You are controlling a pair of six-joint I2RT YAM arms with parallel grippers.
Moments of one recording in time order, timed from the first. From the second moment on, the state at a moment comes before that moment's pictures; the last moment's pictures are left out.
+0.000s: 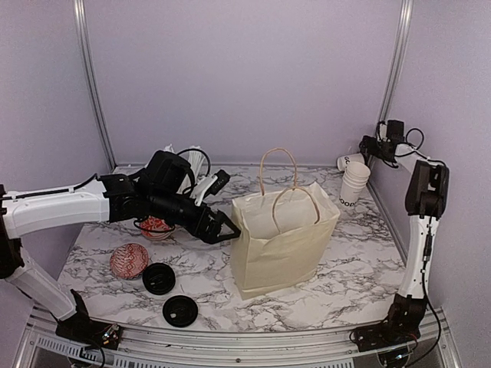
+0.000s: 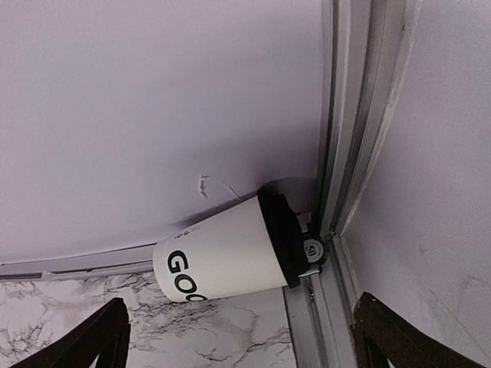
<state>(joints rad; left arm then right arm) -0.89 1.46 1.14 -0.36 0.36 -0.27 -0.21 2.38 2.16 -0.29 -0.16 0.11</state>
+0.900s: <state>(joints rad) -0.90 1.50 1.28 -0.50 0.25 -0.30 -0.23 2.63 2.12 -0.03 -0.54 0.73</state>
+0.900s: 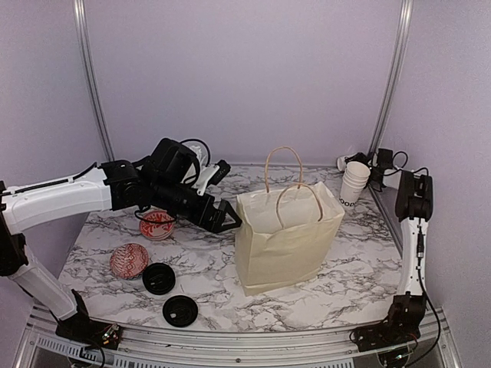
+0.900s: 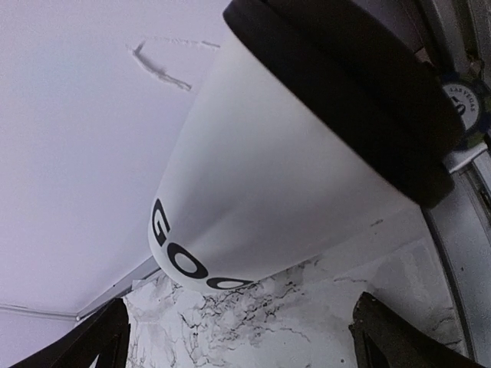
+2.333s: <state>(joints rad) -0.91 1.79 1.75 -0.81 0.18 -0.46 -0.25 2.99 2.46 0.53 -0.59 1.11</state>
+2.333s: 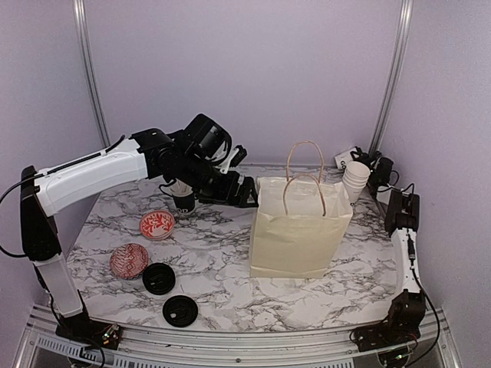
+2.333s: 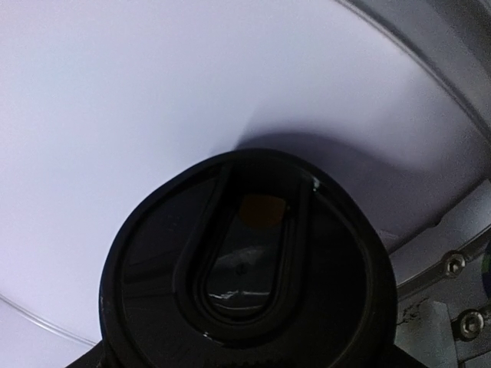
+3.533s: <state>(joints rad) -0.96 1.52 1.51 -0.75 0.11 -0.40 -0.23 2.51 2.00 0.53 -0.80 0.89</state>
